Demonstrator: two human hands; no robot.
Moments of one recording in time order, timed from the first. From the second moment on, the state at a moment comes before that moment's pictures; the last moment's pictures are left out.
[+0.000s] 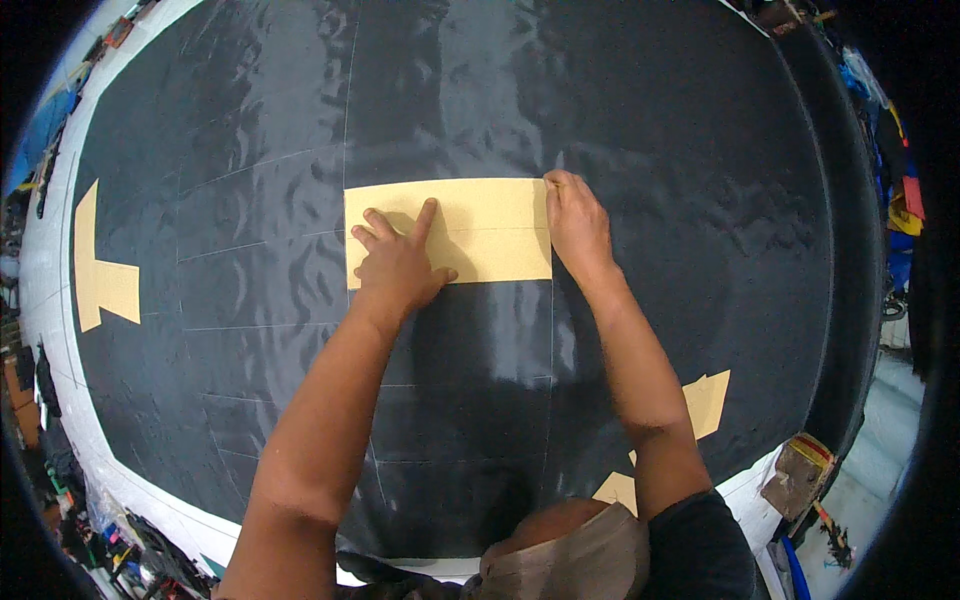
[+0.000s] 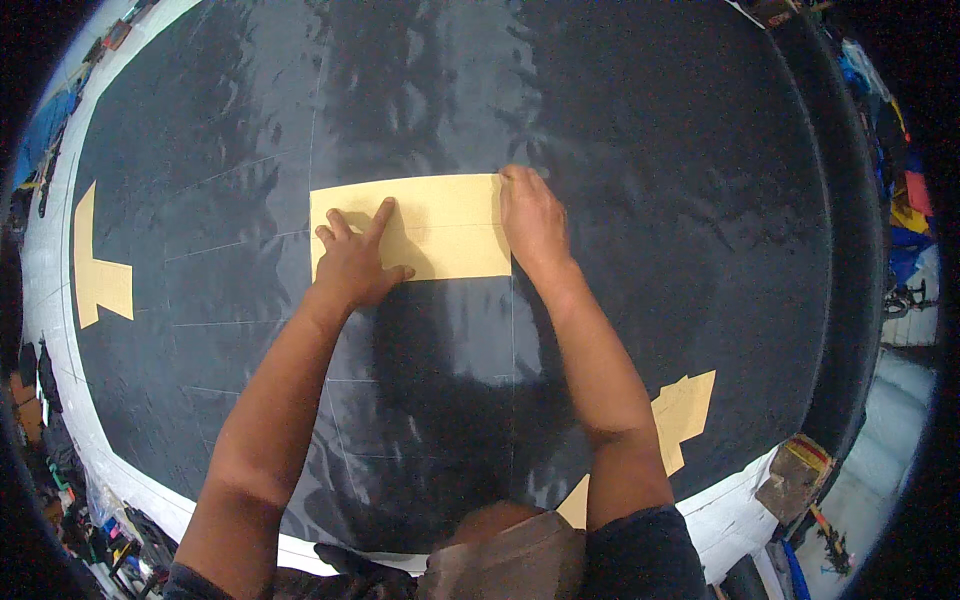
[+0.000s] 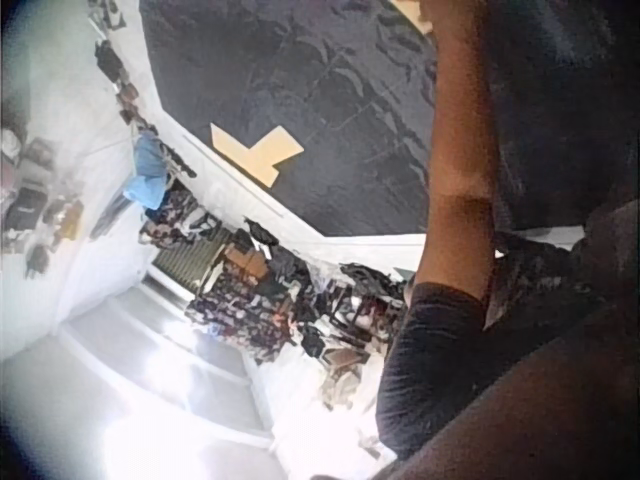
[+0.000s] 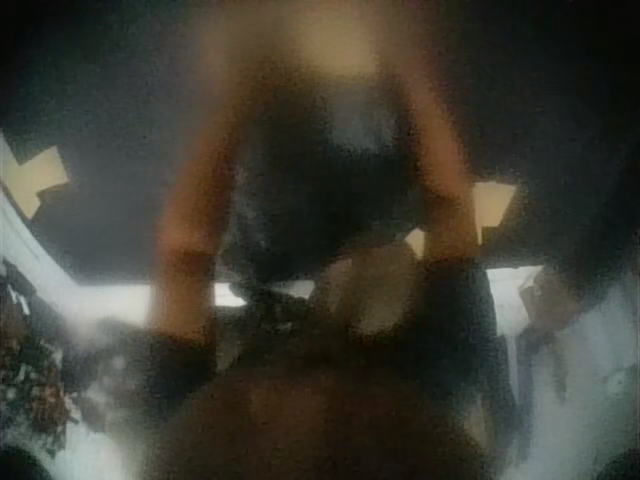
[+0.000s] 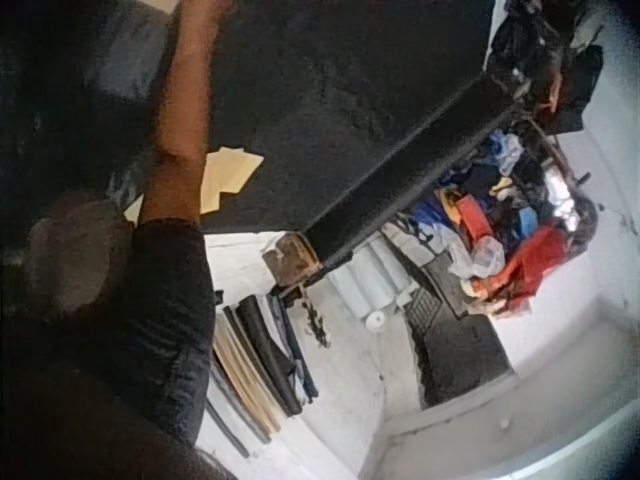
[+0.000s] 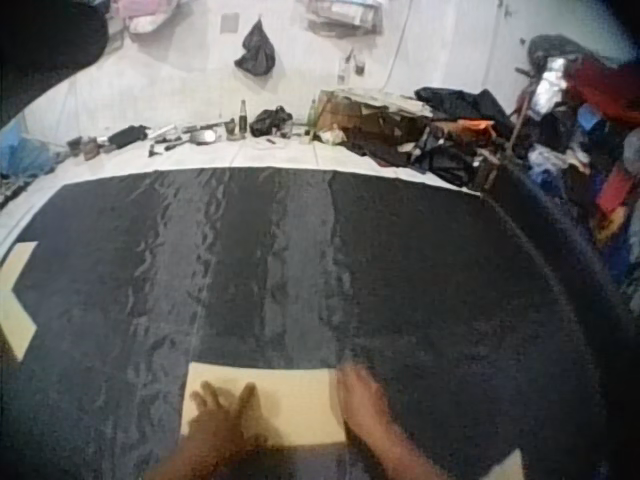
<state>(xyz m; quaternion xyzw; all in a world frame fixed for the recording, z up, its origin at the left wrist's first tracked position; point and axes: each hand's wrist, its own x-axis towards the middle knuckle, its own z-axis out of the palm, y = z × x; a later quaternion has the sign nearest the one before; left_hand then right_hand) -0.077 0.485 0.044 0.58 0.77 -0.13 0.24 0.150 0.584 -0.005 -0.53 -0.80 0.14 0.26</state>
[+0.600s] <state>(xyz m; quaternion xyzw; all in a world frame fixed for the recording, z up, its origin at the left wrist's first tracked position) -0.079 0.487 0.038 0.58 0.77 -0.12 0.25 0.215 0.507 -0.004 -0.57 -0.66 0.26 0.41</state>
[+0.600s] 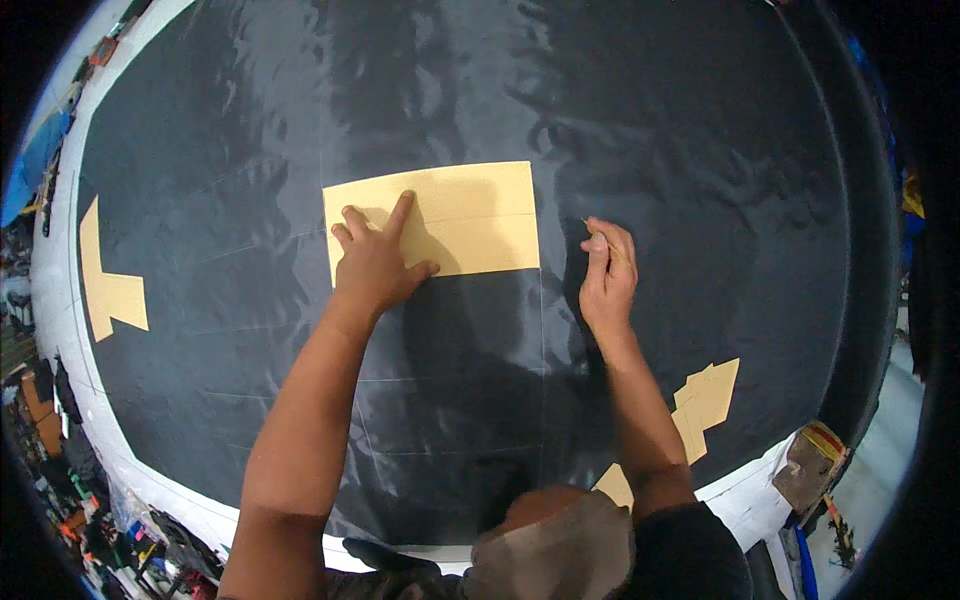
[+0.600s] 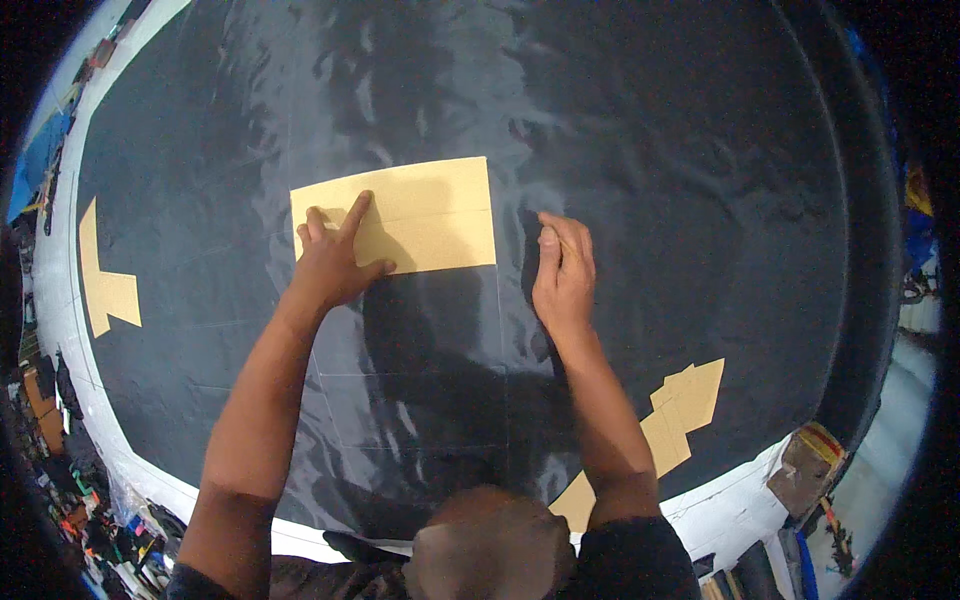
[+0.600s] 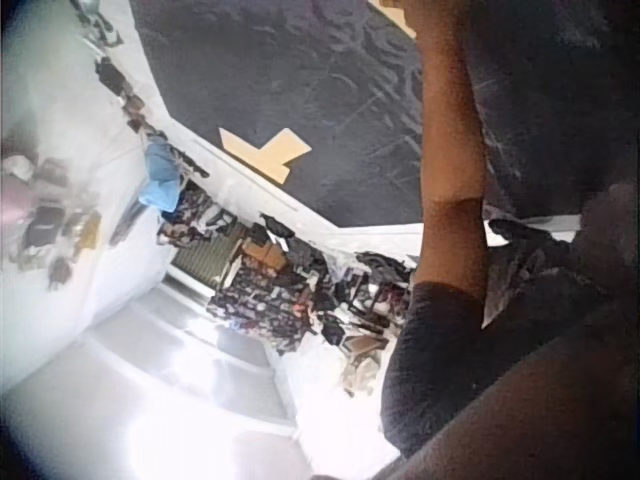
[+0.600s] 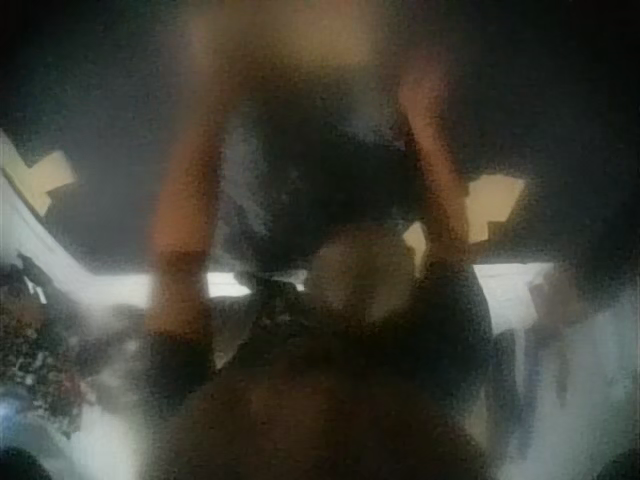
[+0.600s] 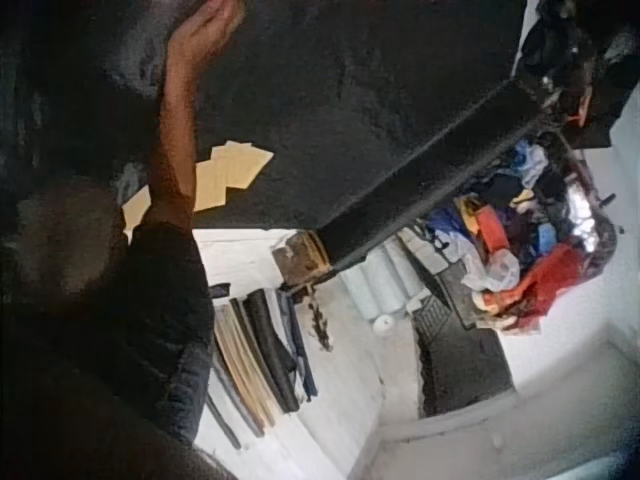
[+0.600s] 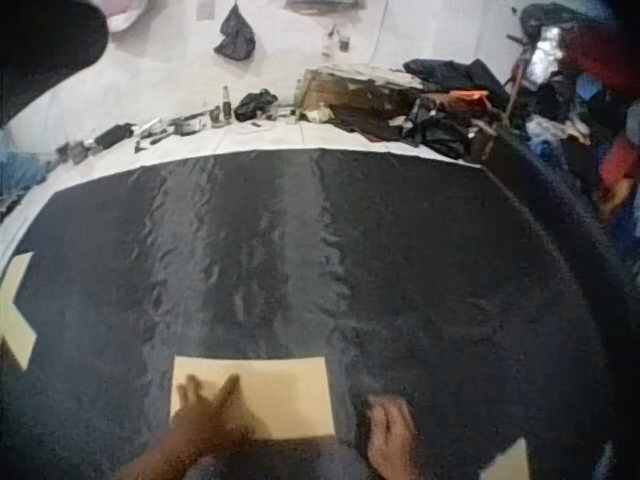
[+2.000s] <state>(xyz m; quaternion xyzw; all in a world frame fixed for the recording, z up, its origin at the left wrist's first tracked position) -0.121 0.537 -0.001 0.71 0.69 0.14 0.05 0.189 0.631 0.019 -0.64 -0.69 0.26 0.24</state>
